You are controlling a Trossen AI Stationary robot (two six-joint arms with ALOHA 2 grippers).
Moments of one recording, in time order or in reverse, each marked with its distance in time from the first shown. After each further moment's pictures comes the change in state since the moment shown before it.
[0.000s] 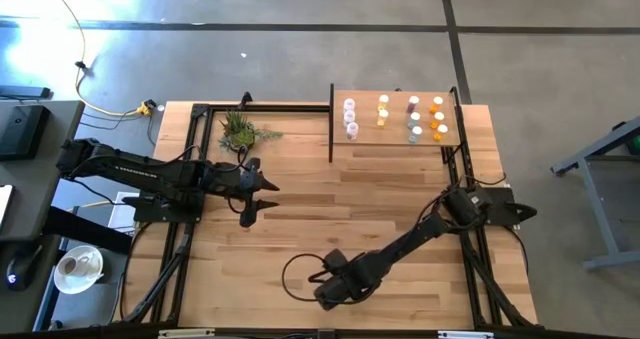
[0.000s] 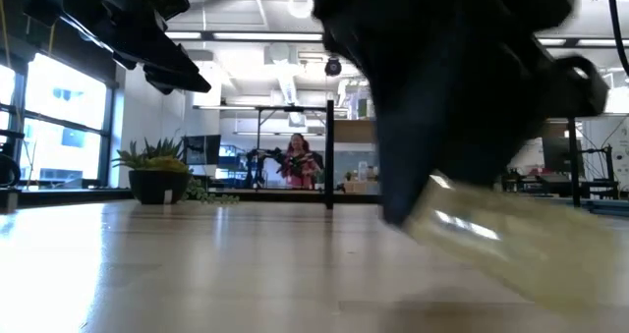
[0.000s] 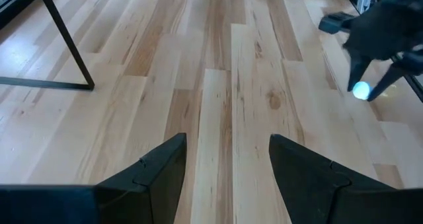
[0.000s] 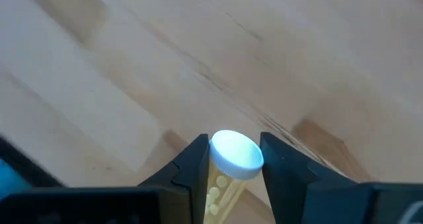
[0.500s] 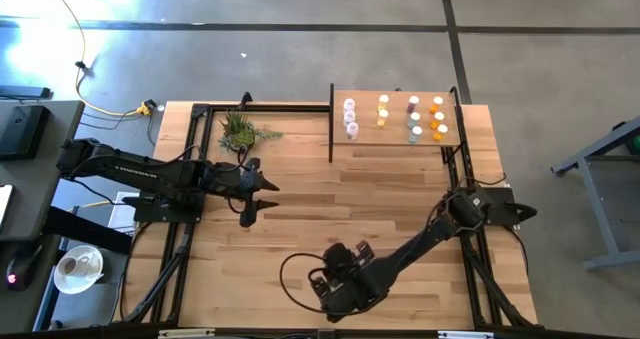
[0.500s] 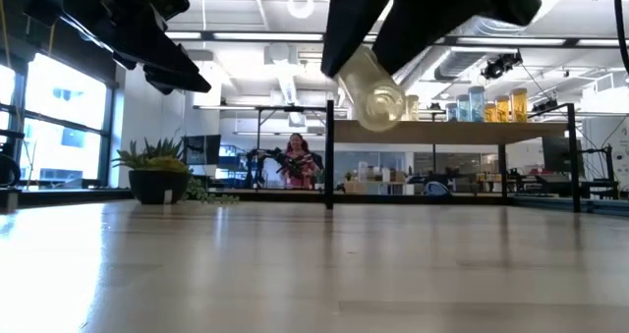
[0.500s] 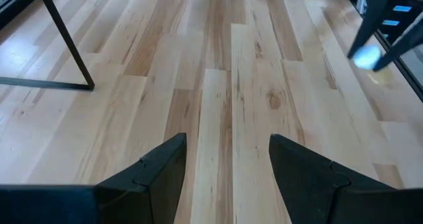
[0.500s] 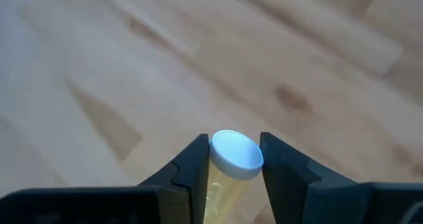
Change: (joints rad) left arm 0.000 0.000 0.000 0.000 0.000 0.001; right arm 0.051 -0.002 0.201 -0.268 0.507 -0.026
